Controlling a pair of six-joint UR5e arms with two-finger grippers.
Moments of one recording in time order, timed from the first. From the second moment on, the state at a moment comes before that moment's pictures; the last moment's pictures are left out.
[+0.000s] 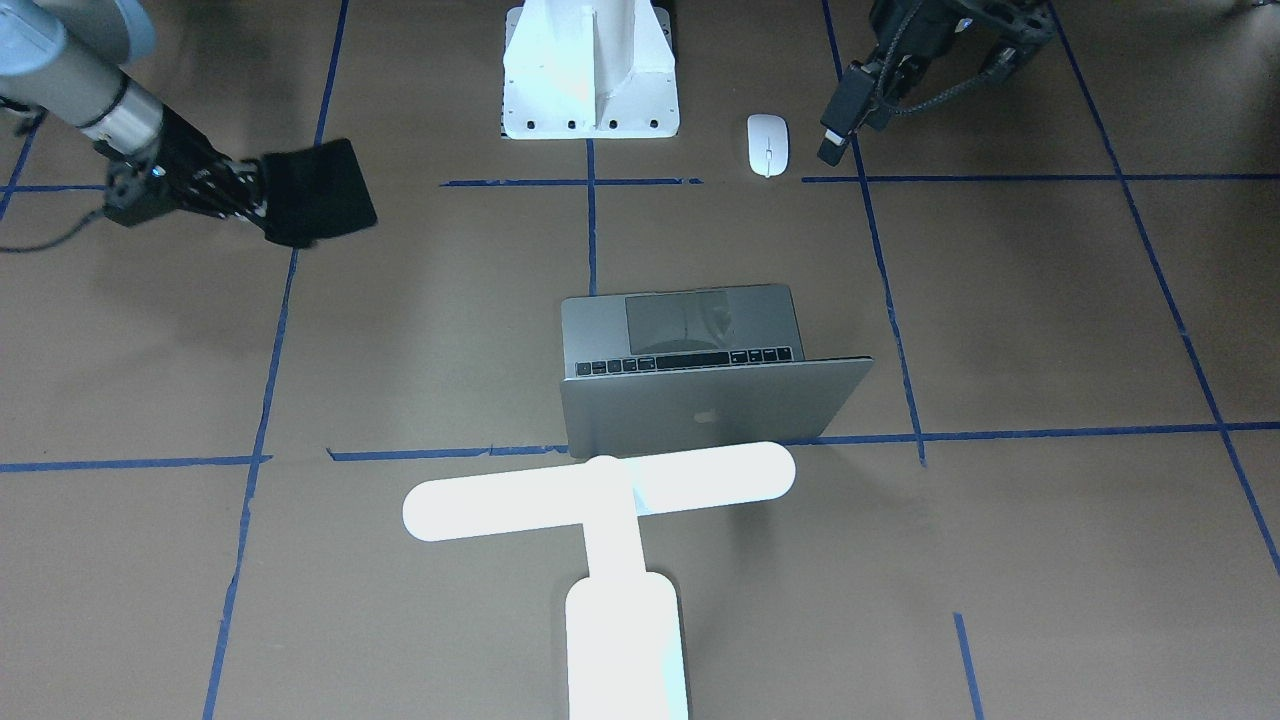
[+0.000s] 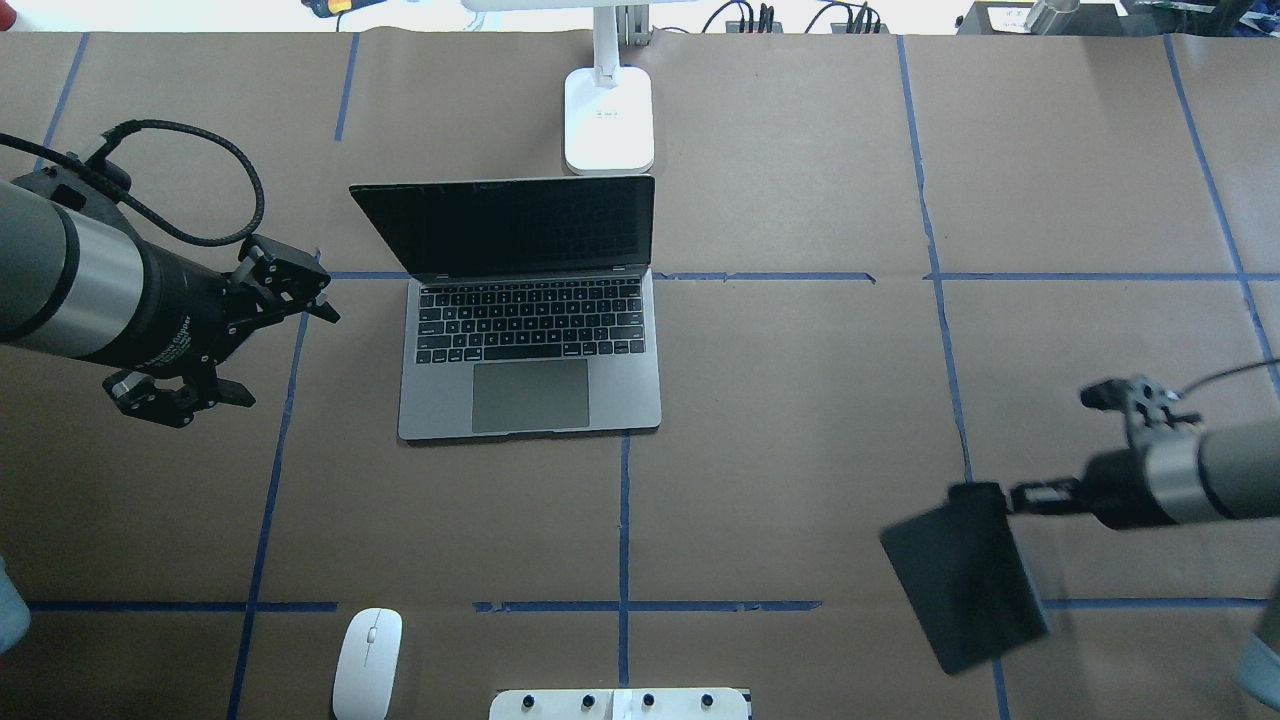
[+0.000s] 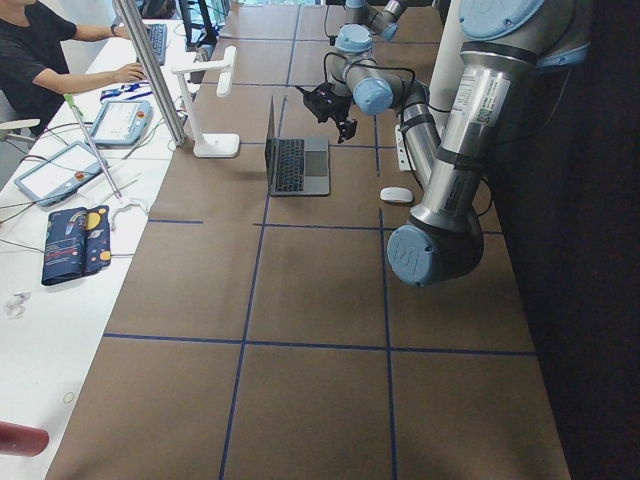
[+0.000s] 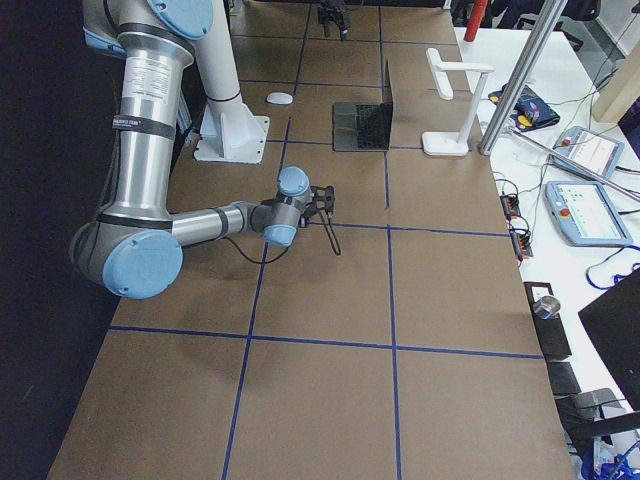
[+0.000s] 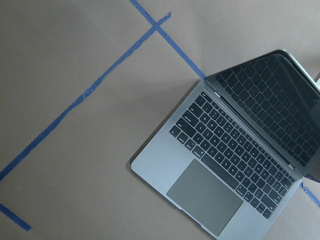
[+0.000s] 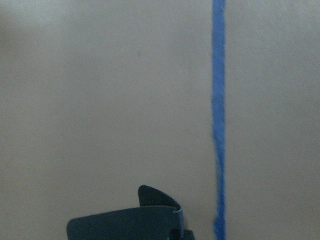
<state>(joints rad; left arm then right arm) -0.72 -1.86 -2.36 -1.41 -1.98 -1.91 0.62 -1.64 1.74 -0.56 2.02 1.33</state>
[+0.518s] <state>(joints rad) -0.72 -1.86 -2.37 -1.40 -1.98 -1.90 0.71 -1.27 1.50 -0.66 2.02 1.53</state>
